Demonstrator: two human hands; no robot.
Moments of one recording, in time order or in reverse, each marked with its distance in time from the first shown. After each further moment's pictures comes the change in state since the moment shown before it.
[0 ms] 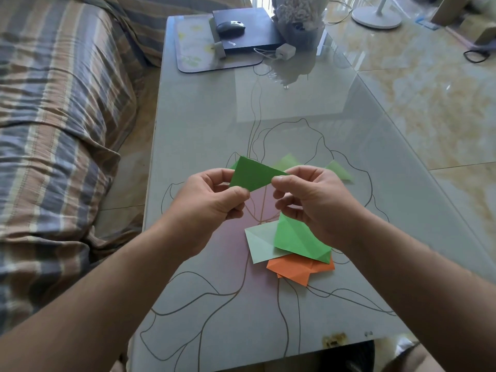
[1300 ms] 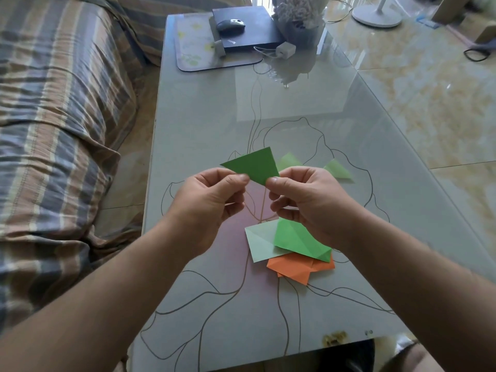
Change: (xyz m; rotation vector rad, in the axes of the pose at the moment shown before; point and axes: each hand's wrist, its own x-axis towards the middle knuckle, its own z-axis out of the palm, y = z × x) left_hand 0.000 -0.002 0.007 -0.210 0.051 -0.017; right_hand -0.001 0.002 0.004 -0.037 -0.068 -0.018
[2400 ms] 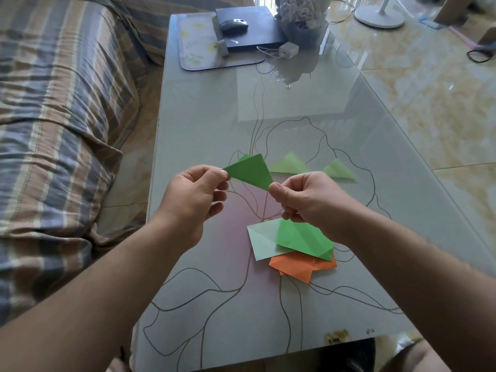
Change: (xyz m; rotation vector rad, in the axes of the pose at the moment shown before) left_hand 0.015 -0.004 -0.025 0.099 0.193 0.008; right_hand 0.010 0.010 -0.011 -0.310 -0.005 0.009
